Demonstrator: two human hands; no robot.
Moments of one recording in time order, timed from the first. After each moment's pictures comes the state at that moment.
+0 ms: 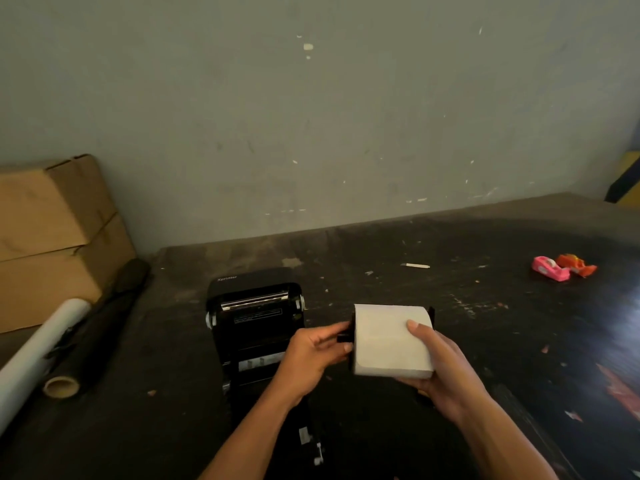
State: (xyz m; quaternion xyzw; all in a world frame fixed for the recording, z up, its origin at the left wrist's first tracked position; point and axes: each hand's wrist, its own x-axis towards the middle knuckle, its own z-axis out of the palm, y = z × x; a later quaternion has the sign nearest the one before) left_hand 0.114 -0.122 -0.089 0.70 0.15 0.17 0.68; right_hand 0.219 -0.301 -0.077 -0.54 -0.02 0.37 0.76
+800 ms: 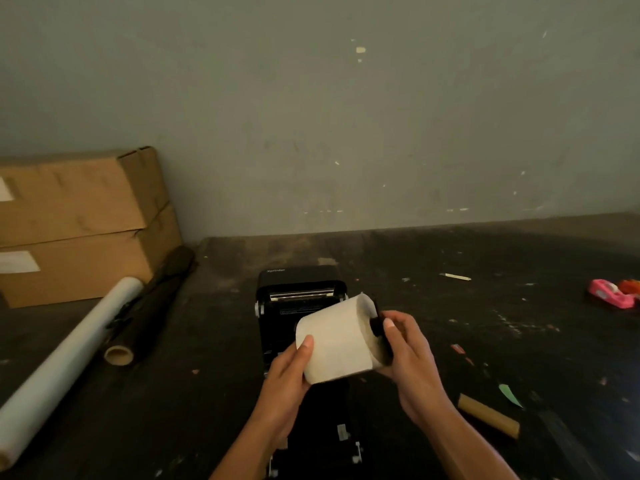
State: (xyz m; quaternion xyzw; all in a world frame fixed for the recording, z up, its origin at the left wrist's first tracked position) left_hand 0.028 -0.088 -0.101 0.51 0.29 0.22 0.78; right_hand 0.149 -0.217 -0.061 -0.64 -0.21 0.24 0.70
